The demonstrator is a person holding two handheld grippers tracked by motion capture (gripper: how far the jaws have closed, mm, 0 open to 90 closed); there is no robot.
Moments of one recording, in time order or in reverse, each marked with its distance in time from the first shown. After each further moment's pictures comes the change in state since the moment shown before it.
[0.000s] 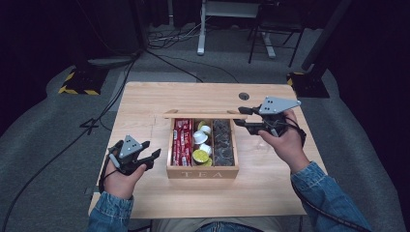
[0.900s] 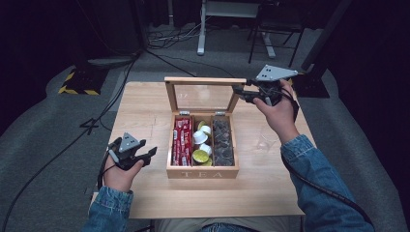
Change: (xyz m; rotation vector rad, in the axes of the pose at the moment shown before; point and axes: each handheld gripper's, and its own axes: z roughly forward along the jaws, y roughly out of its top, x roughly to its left) left arm 0.021 -0.010 0.015 0.046 0.022 -0.021; right arm -0.059 0.038 0.026 -0.050 -0.133 0.040
